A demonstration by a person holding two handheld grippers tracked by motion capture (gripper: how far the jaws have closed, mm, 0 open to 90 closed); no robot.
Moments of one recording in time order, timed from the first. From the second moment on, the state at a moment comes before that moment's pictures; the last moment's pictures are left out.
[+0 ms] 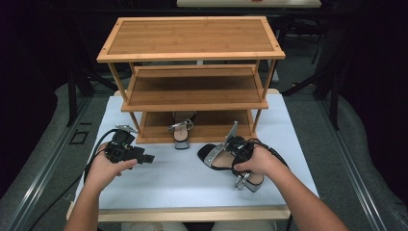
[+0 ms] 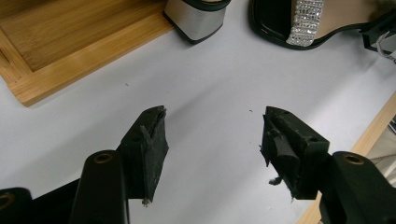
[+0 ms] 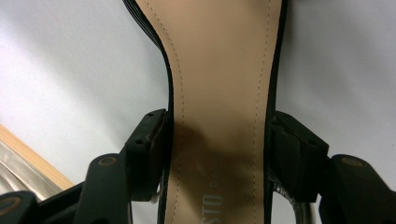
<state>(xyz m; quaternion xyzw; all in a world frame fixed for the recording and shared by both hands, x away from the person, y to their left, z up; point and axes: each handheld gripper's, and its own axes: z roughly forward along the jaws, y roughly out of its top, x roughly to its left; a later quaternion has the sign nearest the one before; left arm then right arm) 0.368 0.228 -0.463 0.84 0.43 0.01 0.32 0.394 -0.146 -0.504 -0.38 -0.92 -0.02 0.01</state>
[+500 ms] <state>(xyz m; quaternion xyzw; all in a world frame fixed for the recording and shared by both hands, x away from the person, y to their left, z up) 0.370 0.230 -0.464 0.84 0.43 0.01 0.32 0.391 -0.151 -0.503 -0.40 -0.91 -0.03 0.03</state>
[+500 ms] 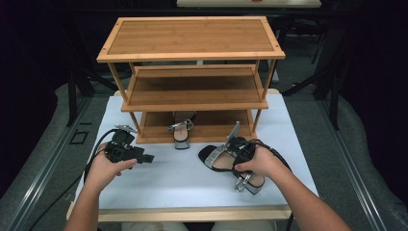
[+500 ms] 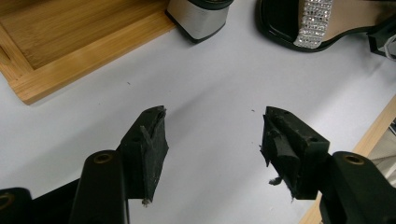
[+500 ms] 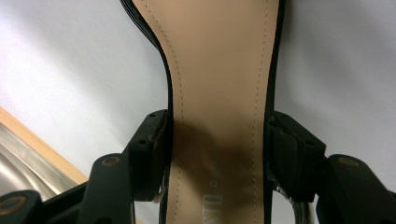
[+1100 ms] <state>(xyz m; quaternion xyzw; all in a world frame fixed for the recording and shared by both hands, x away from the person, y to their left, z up) 0.370 0.231 -0.465 0.84 0.44 0.01 0.32 0.385 -0.159 -0.481 -0.41 -0.91 -0.10 0.01</state>
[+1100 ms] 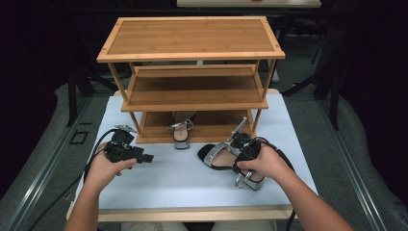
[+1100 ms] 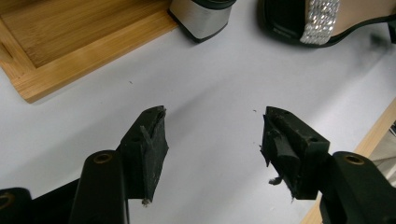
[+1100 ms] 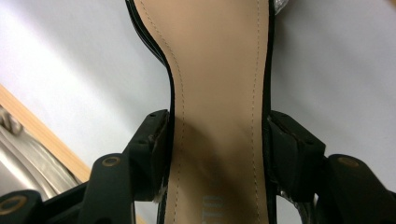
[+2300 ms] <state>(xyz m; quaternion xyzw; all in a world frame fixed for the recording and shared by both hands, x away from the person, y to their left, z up) 0.374 0.232 -0.473 0.84 0.44 0.01 0.31 0.426 -0.153 -0.485 -0.53 -0.83 -0.19 -0.07</state>
